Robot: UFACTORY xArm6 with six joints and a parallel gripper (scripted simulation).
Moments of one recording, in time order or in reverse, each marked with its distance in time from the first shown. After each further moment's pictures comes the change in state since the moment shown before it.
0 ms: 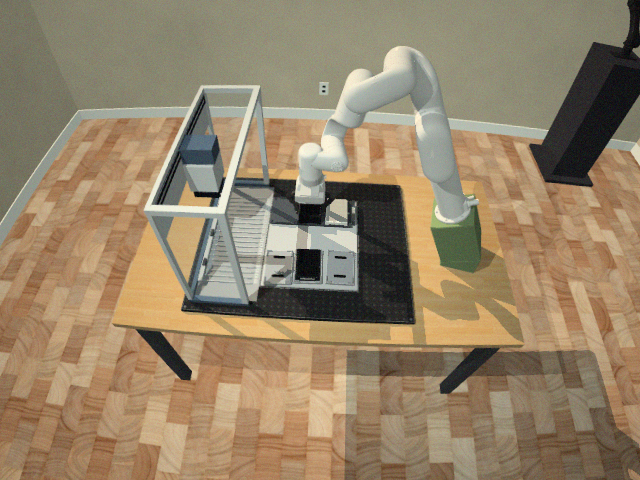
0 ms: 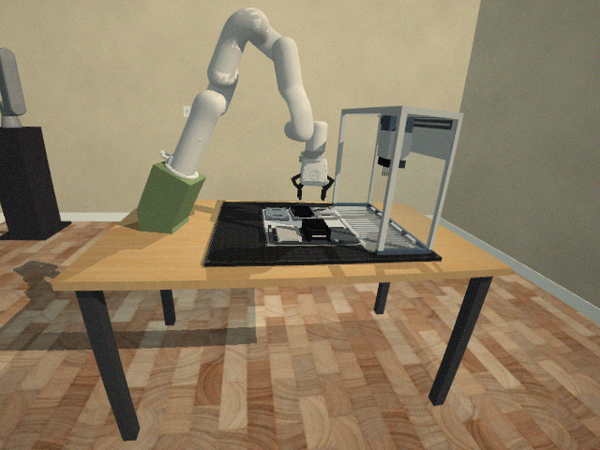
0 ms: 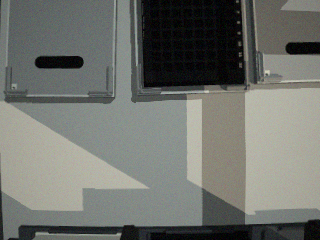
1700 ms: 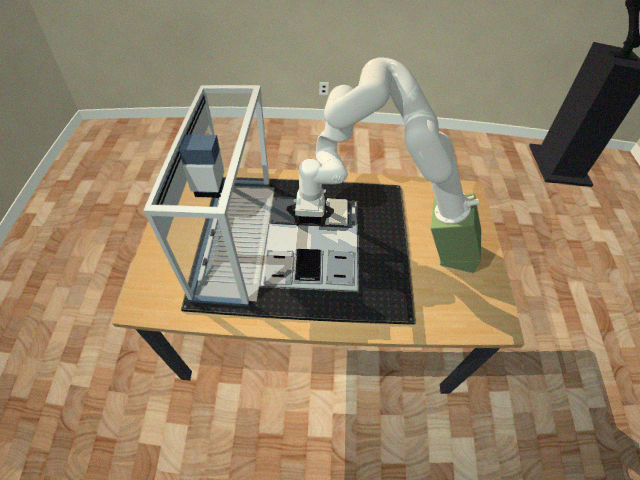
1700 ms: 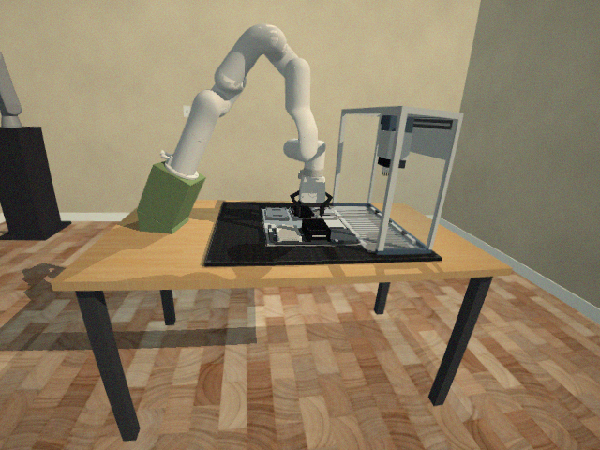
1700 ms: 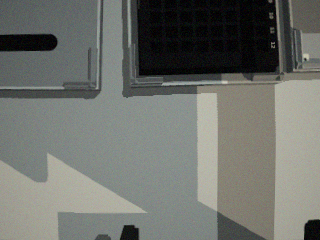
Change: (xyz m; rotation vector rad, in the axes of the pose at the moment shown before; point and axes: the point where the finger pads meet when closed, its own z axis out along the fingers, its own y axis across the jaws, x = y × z) arm 0.000 0.000 0.067 0.001 0.002 0.000
